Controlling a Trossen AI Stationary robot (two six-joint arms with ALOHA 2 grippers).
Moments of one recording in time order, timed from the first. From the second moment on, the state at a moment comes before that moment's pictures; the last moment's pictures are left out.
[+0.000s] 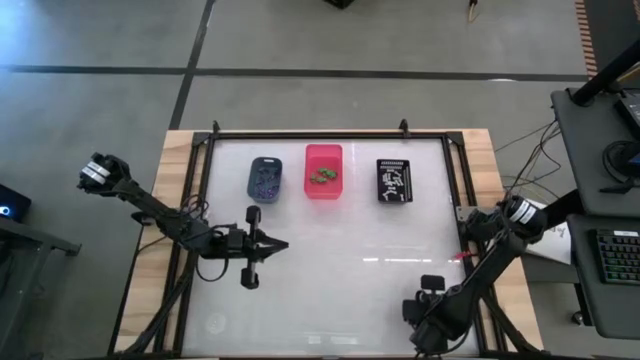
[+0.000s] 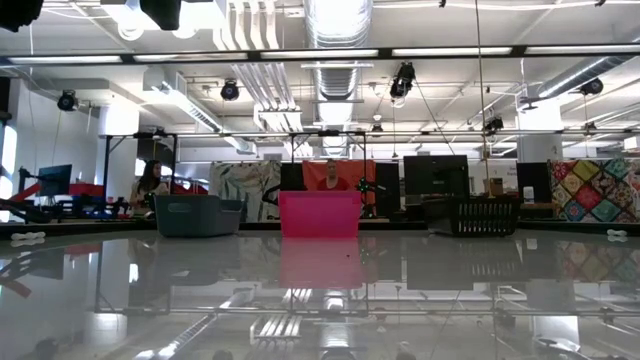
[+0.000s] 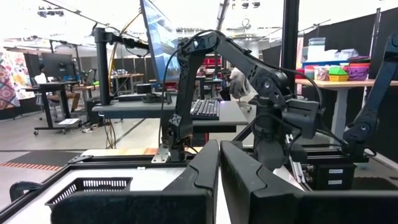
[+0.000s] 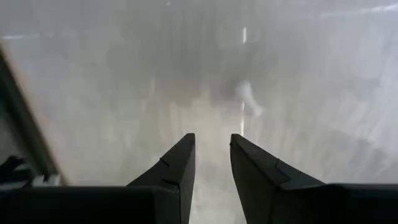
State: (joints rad) left arm -0.54 1.17 0.46 0.90 -0.54 0.10; right arm 0.90 1.81 1.22 -1.00 -0.09 0.99
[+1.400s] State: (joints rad) left arm -0.54 1.17 0.46 0.90 -0.54 0.10; right arm 0.88 1.81 1.08 -0.86 0.04 0.90
